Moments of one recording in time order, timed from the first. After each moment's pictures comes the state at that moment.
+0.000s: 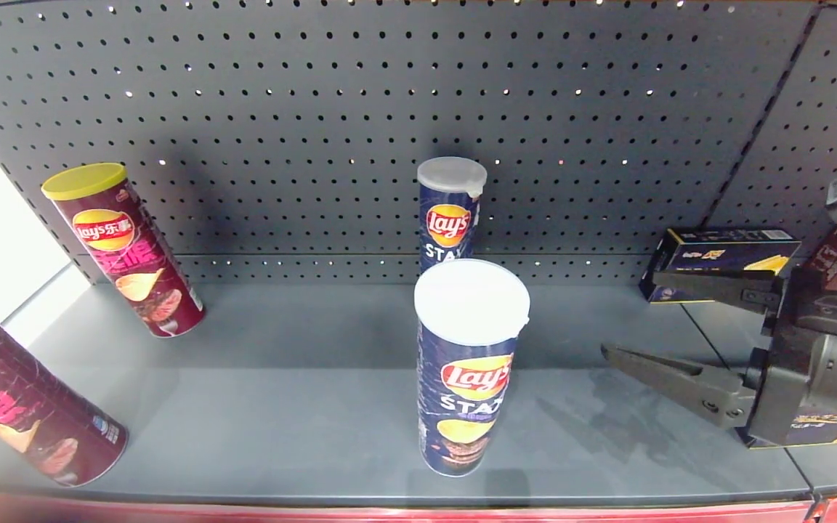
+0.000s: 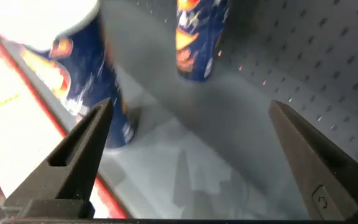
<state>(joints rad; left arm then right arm) 0.00 0.00 -0.01 0.01 0.04 -0.01 0.69 1.20 -0.73 -0.33 0.08 -0.17</state>
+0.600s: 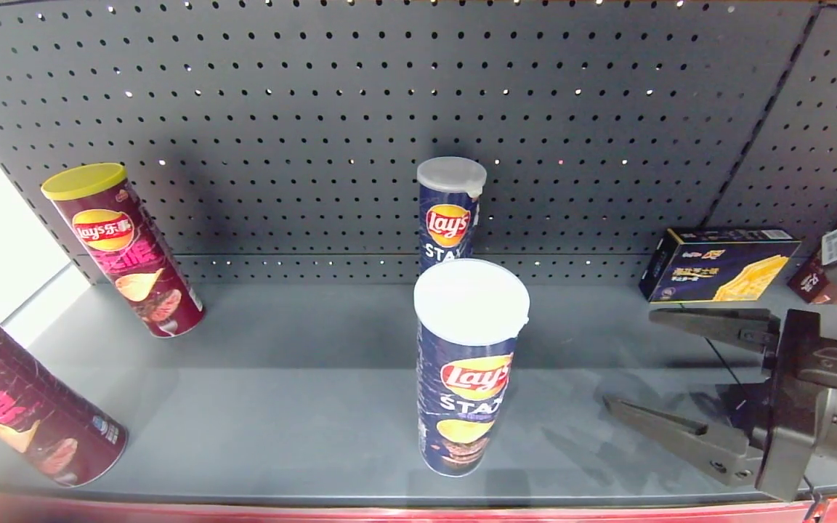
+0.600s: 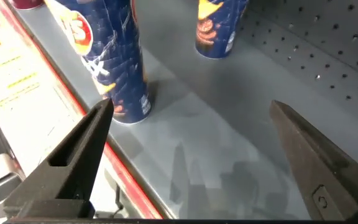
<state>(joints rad) 0.00 0.00 -0.01 0.01 0.05 -0.01 0.73 1.17 -0.65 -0.33 0.08 -0.17</state>
